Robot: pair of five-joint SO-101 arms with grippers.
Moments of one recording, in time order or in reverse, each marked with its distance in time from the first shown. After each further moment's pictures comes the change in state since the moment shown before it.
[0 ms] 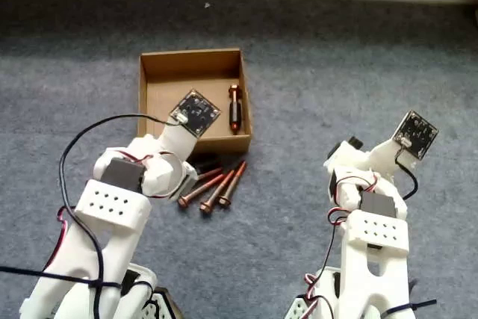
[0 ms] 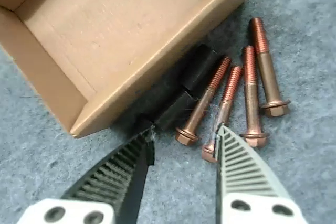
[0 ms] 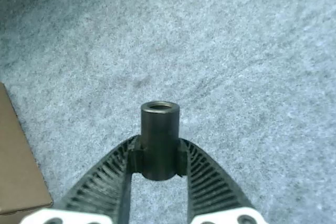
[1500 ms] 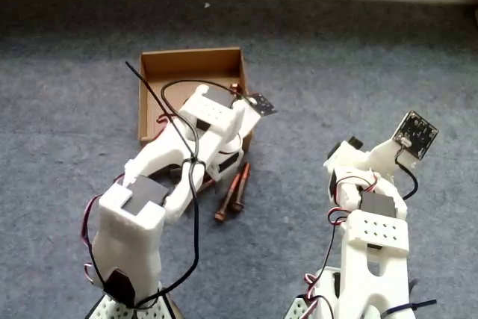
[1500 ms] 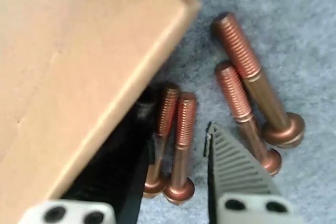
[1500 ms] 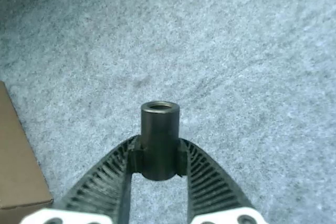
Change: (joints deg) left arm 12.9 72.0 -51.7 19.7 1.9; right arm 0.0 0.0 0.0 0.0 0.0
